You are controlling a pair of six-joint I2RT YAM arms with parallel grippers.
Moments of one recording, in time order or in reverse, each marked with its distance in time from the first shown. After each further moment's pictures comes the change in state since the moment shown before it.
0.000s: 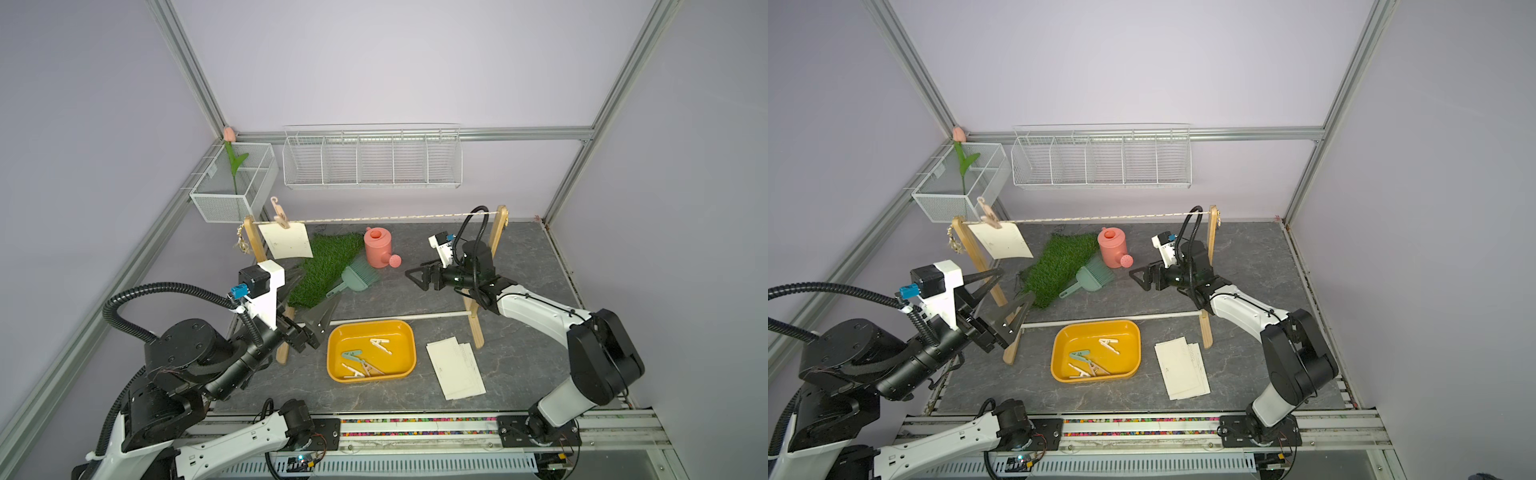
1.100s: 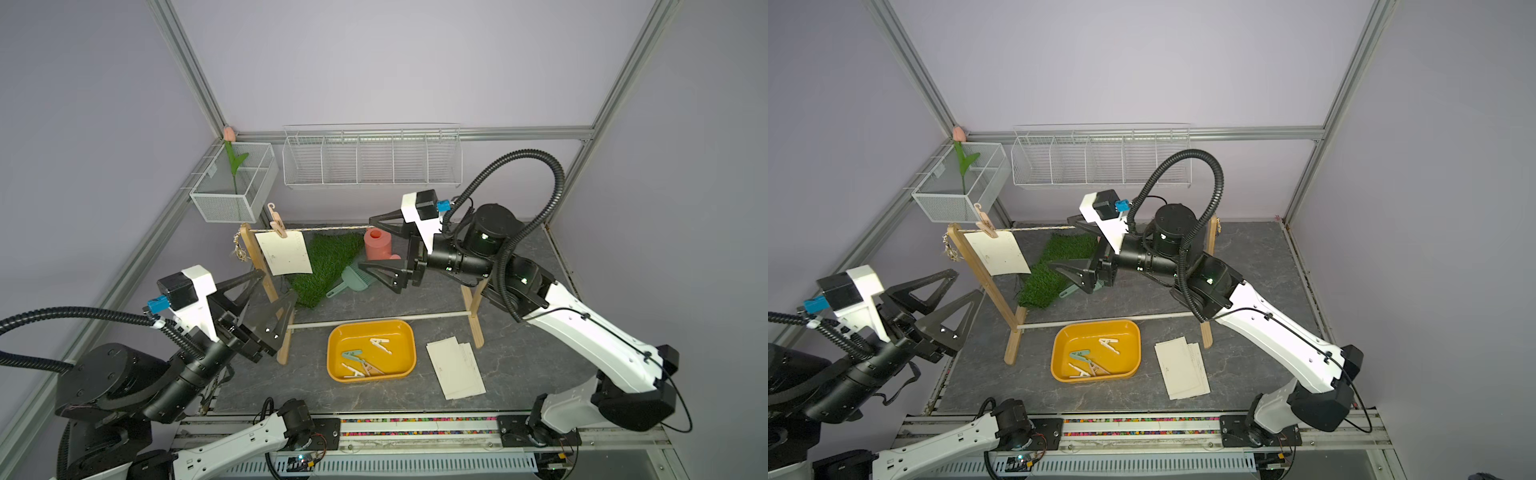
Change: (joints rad) left arm 0.000 -0.064 0.144 -0.079 -0.040 -0.050; right arm 0.494 -0.172 0.691 -0.352 0.134 -0.358
